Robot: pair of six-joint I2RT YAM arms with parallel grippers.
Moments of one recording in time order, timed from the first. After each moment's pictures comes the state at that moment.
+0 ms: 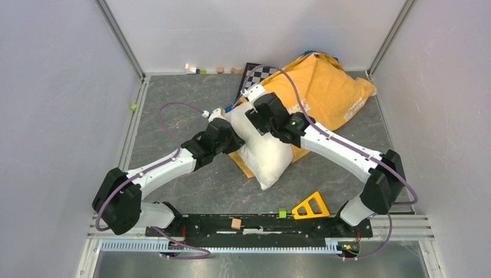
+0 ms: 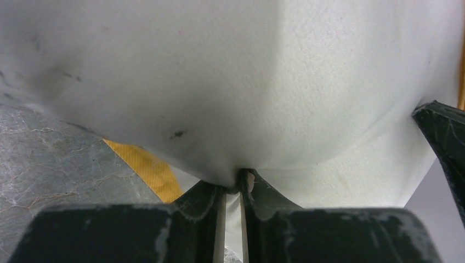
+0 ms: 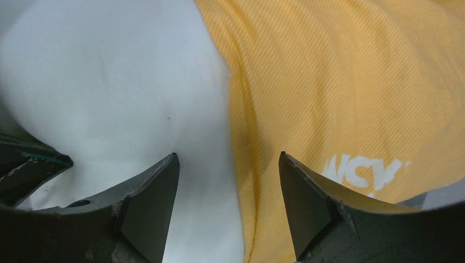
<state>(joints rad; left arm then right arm) -0.69 1.32 0.81 -0.13 -0.15 -0.91 0.82 1.56 1.39 -0.49 0.44 -0.08</state>
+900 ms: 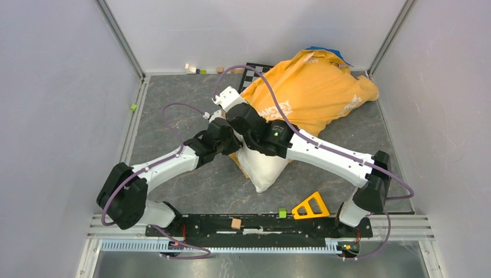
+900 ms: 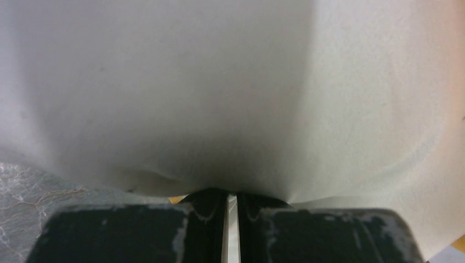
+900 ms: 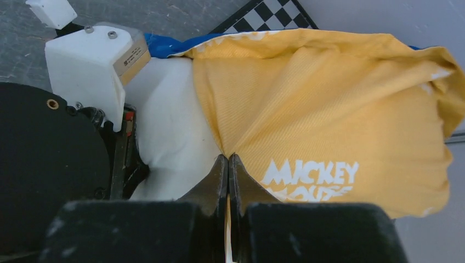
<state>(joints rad) -0.67 1.38 0.82 -0.13 -0.10 -0.91 1.09 1.66 1.62 -0.55 0.74 -0.09</state>
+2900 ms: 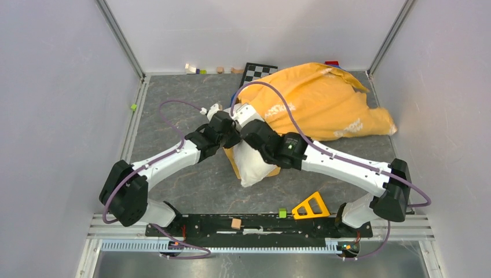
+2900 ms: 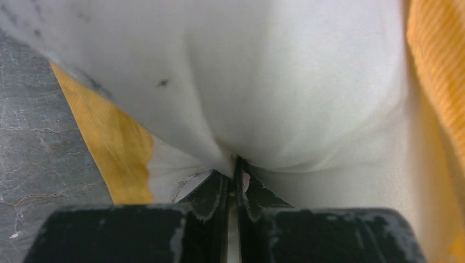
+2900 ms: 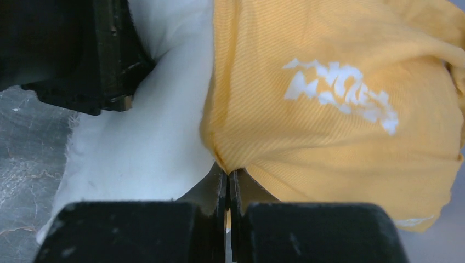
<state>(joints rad) -0.68 1.41 0.92 -0.22 -0.18 -1.03 1.14 1.48 1.37 -0.62 0.73 0.05</state>
